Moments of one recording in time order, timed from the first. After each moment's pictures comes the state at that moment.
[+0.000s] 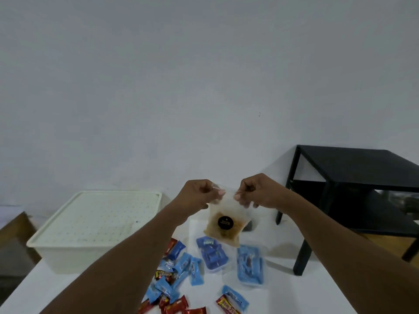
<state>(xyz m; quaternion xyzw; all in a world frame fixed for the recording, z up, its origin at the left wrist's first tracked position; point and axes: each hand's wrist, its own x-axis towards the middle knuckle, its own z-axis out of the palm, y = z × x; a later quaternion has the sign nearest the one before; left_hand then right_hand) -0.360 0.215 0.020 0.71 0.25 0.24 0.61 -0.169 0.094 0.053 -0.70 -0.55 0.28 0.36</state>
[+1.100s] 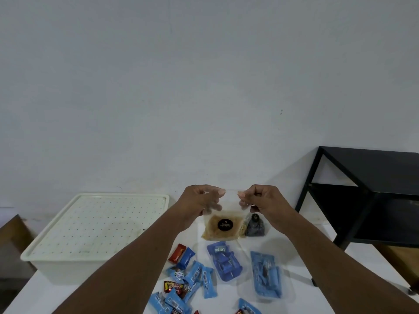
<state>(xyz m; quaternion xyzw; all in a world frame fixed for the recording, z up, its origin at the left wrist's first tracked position) -0.367 0.300 -0.008 0.63 0.26 0.23 0.70 -0.194 0.164 0.004 -0.63 -0.41 0.32 0.57</state>
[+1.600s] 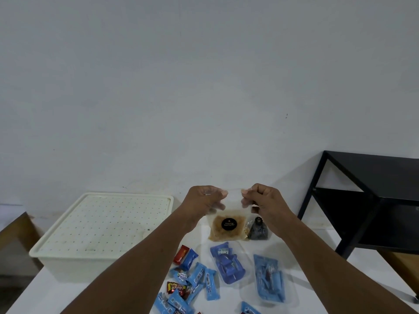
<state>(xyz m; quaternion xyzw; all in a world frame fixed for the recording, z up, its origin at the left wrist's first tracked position) -0.370 0.297 -0.007 0.63 0.28 0.26 0.68 -0.211 0.171 0.009 -0.62 -0.37 0.33 0.61</state>
